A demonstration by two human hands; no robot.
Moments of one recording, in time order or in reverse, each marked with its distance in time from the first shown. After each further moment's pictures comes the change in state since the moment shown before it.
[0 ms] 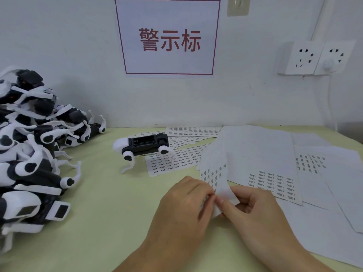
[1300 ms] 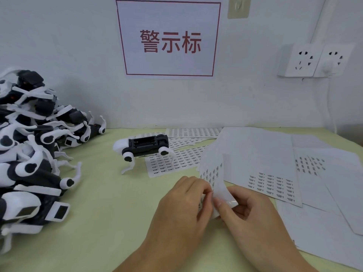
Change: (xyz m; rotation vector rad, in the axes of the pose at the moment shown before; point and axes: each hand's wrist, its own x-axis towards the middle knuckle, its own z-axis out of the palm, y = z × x) left_hand 0.000 0.002 0.000 -0.042 -0.017 -0.095; right_hand -0.003 -0.001 0.009 -0.010 0.075 -0.058
